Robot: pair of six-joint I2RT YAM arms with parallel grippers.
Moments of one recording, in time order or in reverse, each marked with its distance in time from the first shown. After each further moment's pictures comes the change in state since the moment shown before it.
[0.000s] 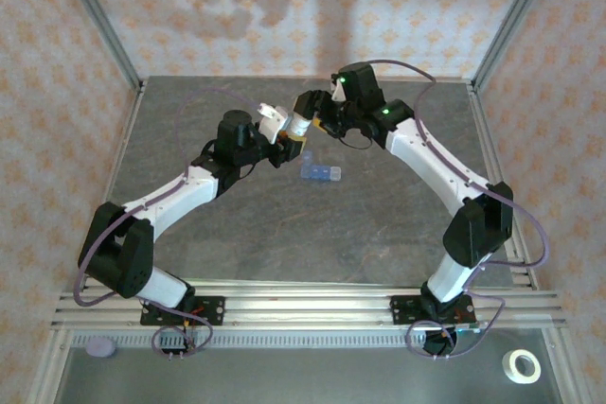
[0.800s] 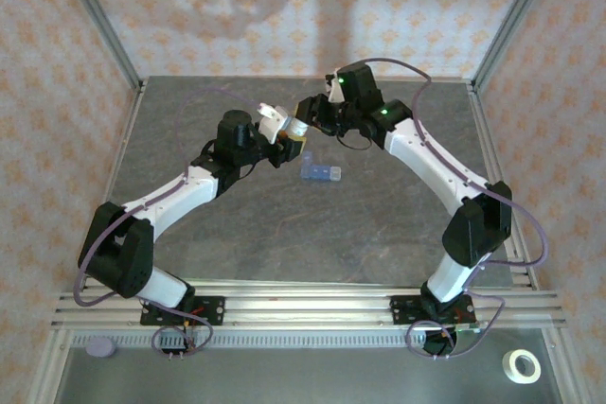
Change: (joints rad) left arm 0.000 0.000 0.000 0.000 0.011 -0.011; right arm -0.005 0.006 0.001 0.000 -0.058 -0.116
